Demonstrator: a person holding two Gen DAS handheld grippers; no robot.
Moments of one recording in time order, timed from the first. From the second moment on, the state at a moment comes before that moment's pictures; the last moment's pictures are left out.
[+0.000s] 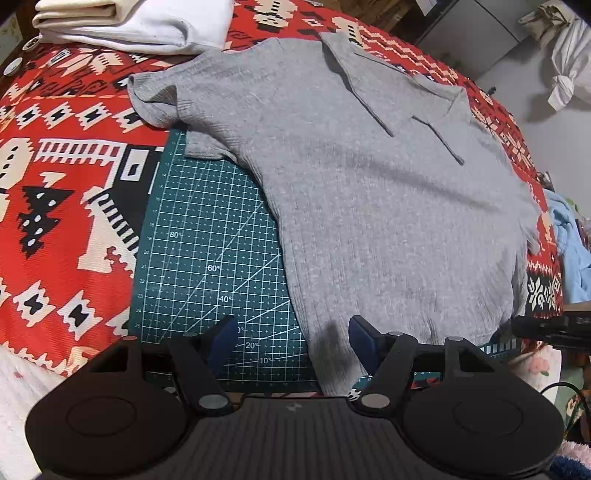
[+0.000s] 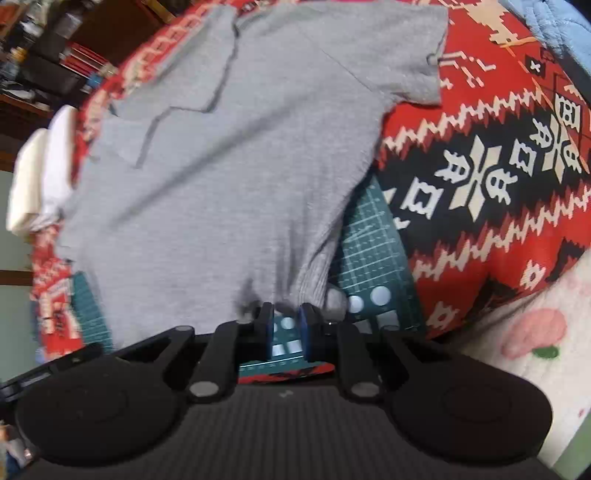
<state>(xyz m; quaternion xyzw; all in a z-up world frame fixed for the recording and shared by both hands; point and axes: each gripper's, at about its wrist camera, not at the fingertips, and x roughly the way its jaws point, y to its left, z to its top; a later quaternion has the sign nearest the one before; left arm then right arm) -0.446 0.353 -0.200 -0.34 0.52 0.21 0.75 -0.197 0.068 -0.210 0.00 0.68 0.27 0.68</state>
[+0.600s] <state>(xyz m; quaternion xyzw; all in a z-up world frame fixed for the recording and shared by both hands) -0.446 0.349 -0.207 -0.36 0.53 0.18 0.75 -0.196 0.059 -0.211 -0.08 0.67 0.21 0.71</state>
